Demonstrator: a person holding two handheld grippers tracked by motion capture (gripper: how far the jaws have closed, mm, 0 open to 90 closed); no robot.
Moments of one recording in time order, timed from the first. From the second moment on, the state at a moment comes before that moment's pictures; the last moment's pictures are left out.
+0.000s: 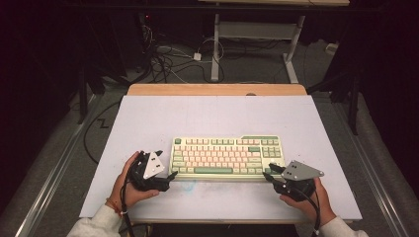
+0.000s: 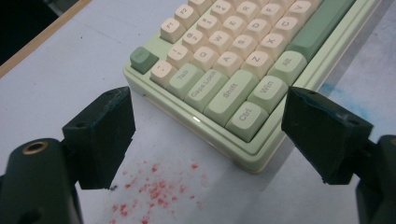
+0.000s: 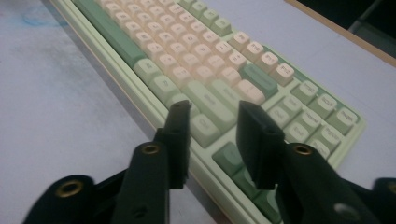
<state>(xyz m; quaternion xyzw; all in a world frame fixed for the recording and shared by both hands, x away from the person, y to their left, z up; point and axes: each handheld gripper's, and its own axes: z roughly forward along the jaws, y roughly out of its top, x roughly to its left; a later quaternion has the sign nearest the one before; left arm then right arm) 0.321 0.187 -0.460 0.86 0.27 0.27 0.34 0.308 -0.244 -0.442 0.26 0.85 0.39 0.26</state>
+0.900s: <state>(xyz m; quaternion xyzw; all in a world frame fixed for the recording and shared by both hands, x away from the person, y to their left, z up) 0.313 0.193 -0.475 0.87 0.28 0.25 0.32 0.383 -0.161 -0.439 0.24 0.88 0.36 0.21</state>
